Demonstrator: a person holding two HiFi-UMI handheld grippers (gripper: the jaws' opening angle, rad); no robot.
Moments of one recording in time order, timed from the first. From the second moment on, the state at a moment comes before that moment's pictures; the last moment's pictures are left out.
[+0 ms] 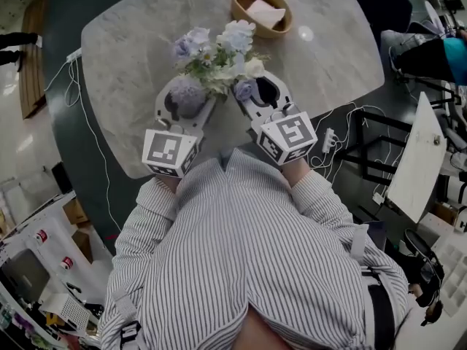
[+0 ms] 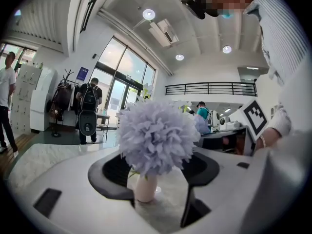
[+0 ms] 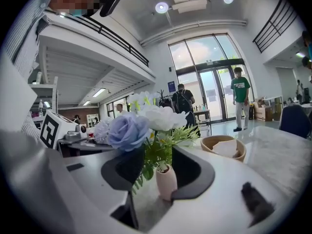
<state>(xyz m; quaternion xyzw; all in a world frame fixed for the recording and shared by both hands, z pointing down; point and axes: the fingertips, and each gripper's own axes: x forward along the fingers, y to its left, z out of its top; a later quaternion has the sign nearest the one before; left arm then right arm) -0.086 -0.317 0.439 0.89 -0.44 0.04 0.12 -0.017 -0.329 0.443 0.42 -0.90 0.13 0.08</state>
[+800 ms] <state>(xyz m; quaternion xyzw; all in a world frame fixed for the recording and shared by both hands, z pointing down) -0.078 -0.323 0.437 0.90 -0.43 0.06 0.10 -0.020 -0.344 0.435 0.43 -0.90 0.10 0.07</state>
